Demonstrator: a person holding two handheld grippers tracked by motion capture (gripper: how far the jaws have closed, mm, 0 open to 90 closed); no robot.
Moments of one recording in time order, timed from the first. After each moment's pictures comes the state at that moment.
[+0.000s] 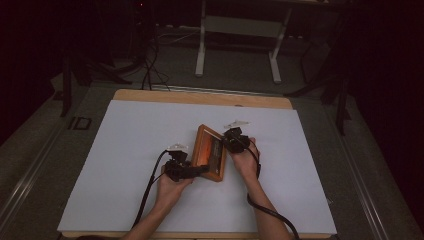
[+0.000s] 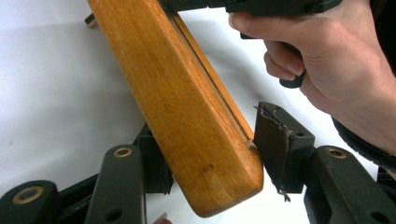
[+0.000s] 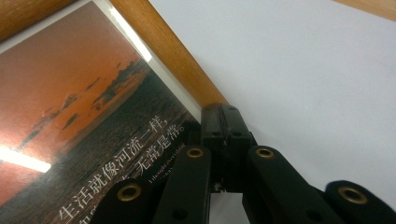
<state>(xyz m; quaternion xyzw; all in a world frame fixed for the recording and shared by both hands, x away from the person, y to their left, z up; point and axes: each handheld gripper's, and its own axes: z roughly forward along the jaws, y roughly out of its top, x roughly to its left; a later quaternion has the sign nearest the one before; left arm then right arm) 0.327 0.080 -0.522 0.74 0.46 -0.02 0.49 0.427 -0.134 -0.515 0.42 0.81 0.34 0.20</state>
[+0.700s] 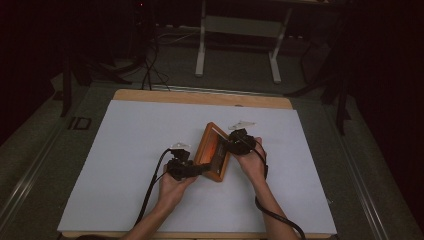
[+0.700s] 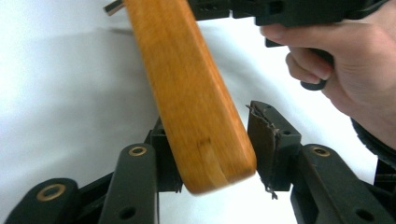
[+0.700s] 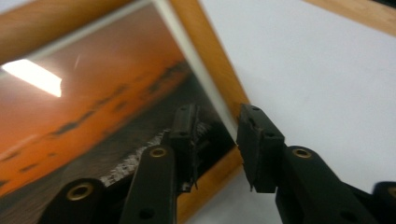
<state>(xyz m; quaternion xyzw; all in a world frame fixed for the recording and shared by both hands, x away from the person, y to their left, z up) 0.327 0.070 -0.514 0.74 0.46 -0.01 0.49 0.411 -0.150 -0.496 0.39 0.83 0.35 0.20</state>
